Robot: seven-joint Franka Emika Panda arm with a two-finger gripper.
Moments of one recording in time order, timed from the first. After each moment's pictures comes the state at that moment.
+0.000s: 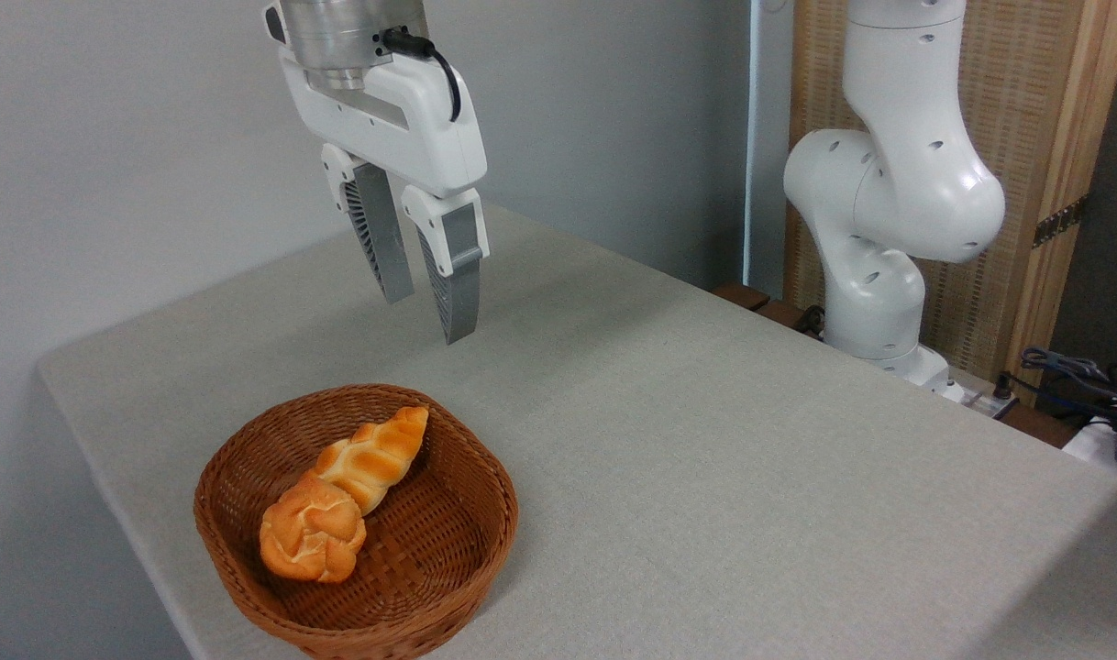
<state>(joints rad) -0.06 0.02 -0.02 -1.56 -0.03 1.58 0.69</state>
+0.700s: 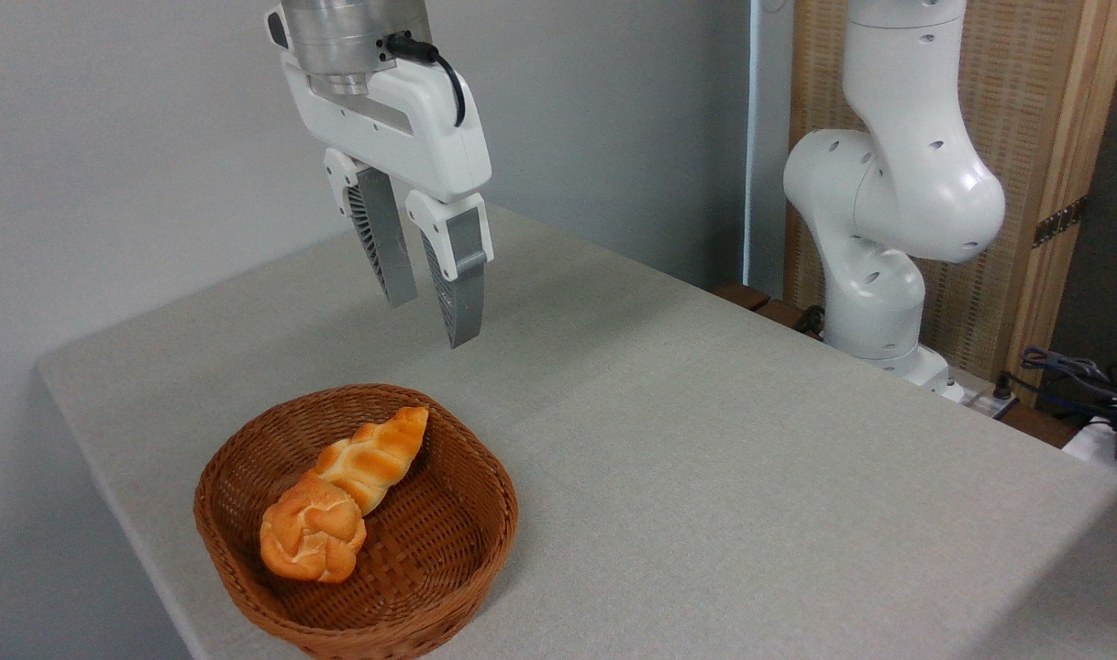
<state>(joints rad) -0.05 0.02 -0.02 -1.57 -0.03 1.58 0.69</state>
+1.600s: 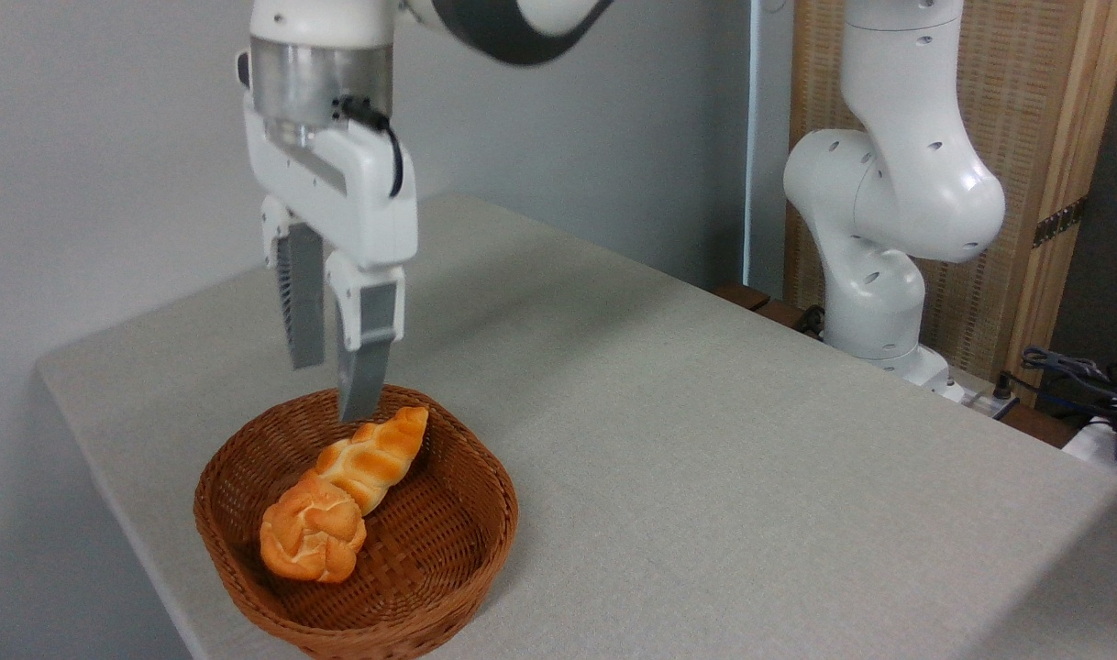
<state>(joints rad) -0.05 0.04 -0.03 -1.70 -0.03 2.02 0.75</state>
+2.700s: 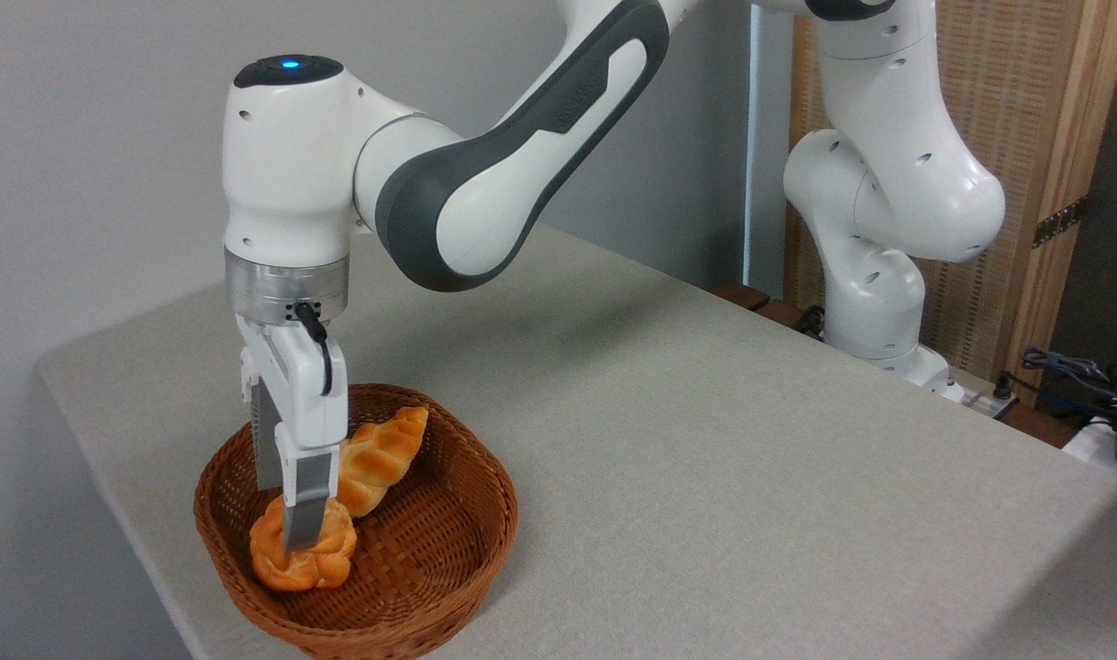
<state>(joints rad) -0.05 0.25 -0.11 -1.77 -0.03 2.33 0.82</state>
